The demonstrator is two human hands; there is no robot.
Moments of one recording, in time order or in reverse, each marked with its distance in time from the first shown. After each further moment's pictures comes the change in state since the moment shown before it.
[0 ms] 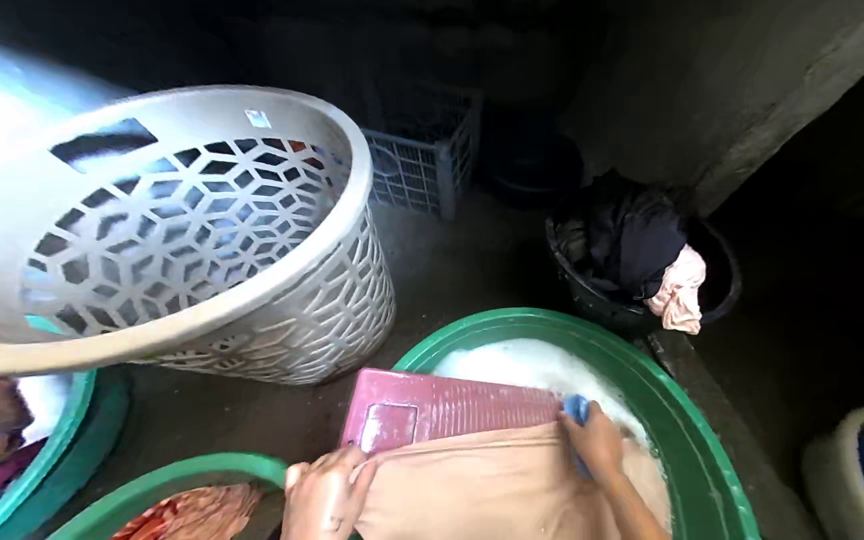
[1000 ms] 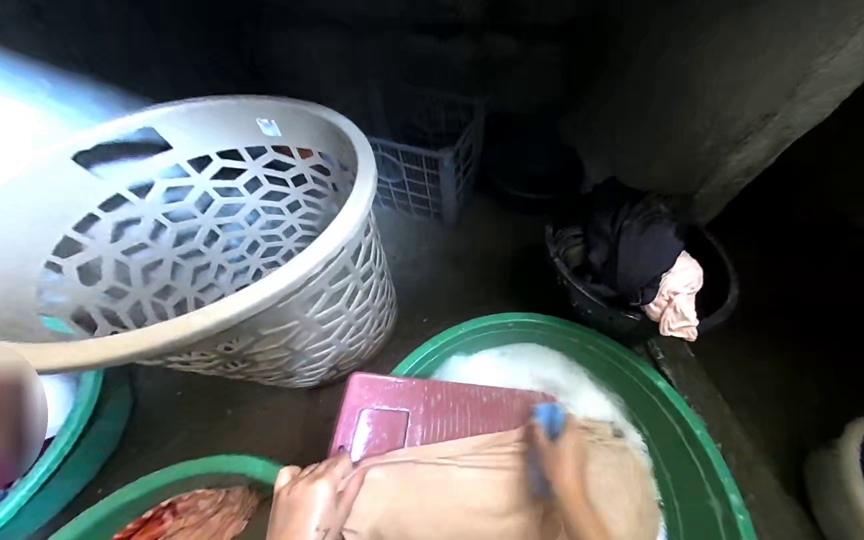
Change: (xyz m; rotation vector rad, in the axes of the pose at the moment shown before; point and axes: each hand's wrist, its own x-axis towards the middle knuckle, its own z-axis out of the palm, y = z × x) left_hand -0.008 -0.016 0.002 0.098 0.053 0.080; right_hand -0.054 -0.034 0.035 0.241 0.007 -0.059
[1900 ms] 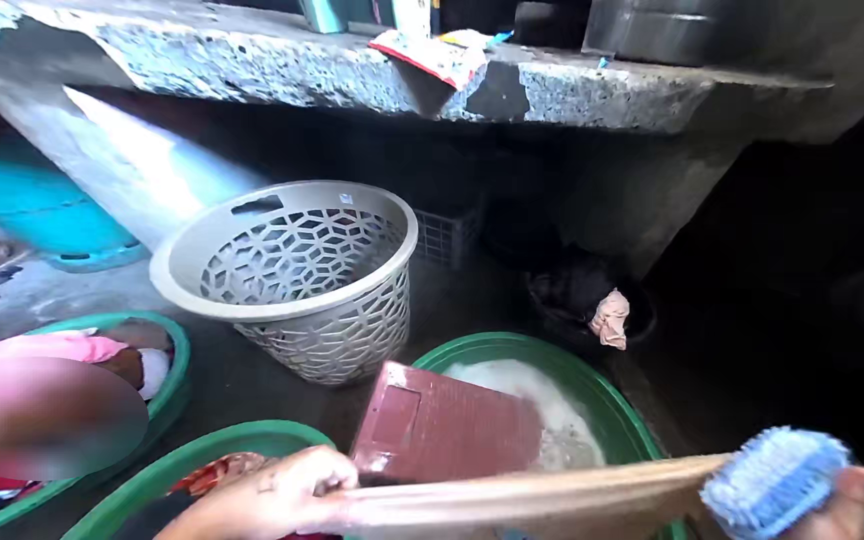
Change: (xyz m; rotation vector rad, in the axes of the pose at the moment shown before) left_hand -0.019 0.006 -0.164 -0.722 -0.774 0.226; right_hand -0.138 0.023 -0.255 1.310 0.403 -0.574
